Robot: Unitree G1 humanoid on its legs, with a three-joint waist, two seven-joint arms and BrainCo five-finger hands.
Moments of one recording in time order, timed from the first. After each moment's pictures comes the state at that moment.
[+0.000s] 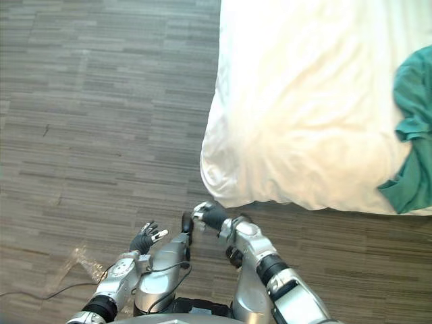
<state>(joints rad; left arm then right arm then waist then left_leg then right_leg) -0.03 0.16 -0.11 0.81 -0.32 -0.11 0.01 -0.33 -0.11 0.60 0.64 0.54 -0.01 0.56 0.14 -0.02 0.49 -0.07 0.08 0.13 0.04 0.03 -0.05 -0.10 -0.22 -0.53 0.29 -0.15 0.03</state>
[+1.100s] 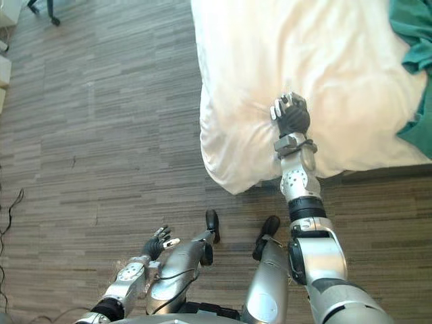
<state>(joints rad) -0.08 0.09 -0.20 0.87 -0.29 -0.15 -0.04 -0.66 -0.27 -0.11 0.64 0.90 -0.21 0.19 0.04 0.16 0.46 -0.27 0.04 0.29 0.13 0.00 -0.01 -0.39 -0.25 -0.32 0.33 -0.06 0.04</state>
